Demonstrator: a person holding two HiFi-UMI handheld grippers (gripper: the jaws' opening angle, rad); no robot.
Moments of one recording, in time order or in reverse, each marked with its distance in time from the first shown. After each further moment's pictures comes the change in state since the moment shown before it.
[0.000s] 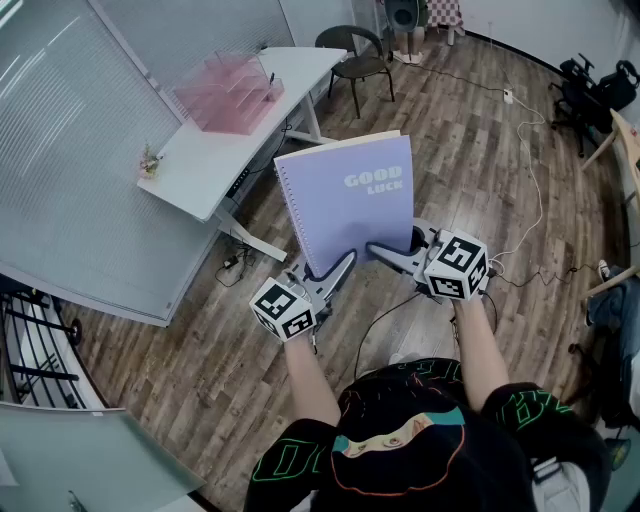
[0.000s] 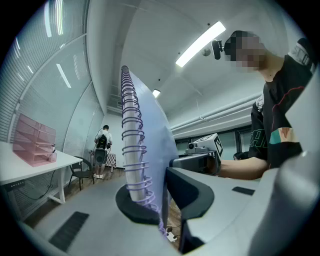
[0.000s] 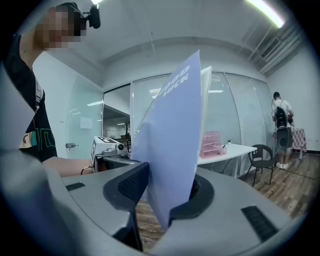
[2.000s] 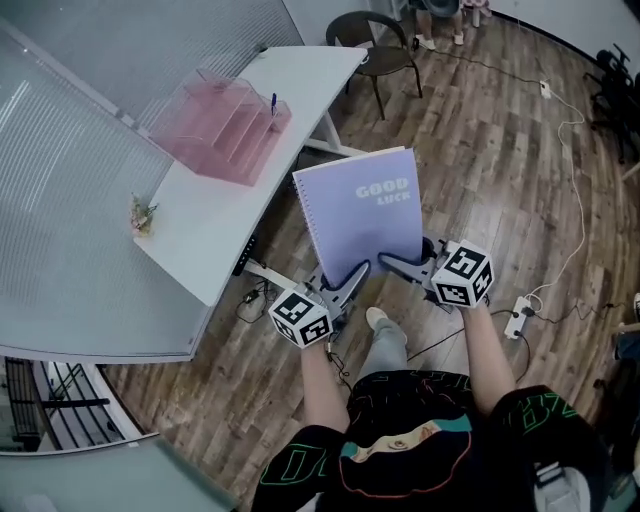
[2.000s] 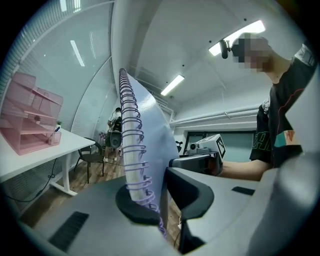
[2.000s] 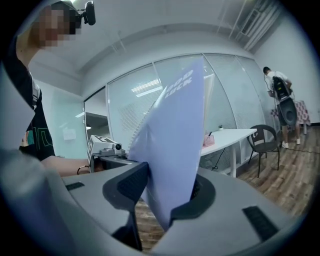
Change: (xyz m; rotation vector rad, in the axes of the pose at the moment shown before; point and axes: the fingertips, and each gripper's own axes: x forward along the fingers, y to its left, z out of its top) left arm 0.149 0.300 -0.053 -0.145 0.136 0.055; right arm 0.155 -0.302 -0.053 0.176 0.020 0.000
